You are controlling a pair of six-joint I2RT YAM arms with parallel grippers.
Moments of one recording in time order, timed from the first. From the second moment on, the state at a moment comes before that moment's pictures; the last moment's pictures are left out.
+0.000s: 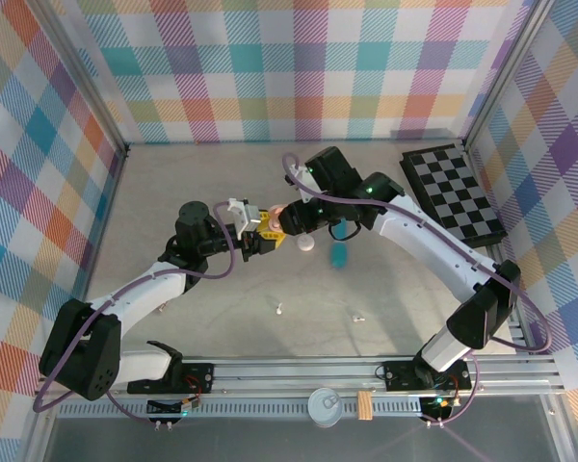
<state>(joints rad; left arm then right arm) -0.42 1.27 0.65 0.51 0.87 0.14 0.76 1.59 1.65 -0.93 -0.26 0.26</state>
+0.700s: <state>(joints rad) -0.42 1.27 0.65 0.56 0.87 0.13 0.69 1.66 1.74 -0.81 -0.31 0.42</state>
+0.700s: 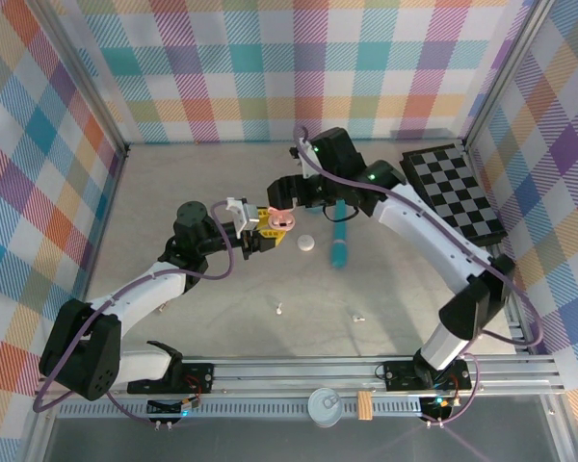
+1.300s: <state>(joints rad) -0.42 1.28 0.64 0.72 0.81 0.05 0.59 1.40 1.34 -0.53 -0.52 0.70</state>
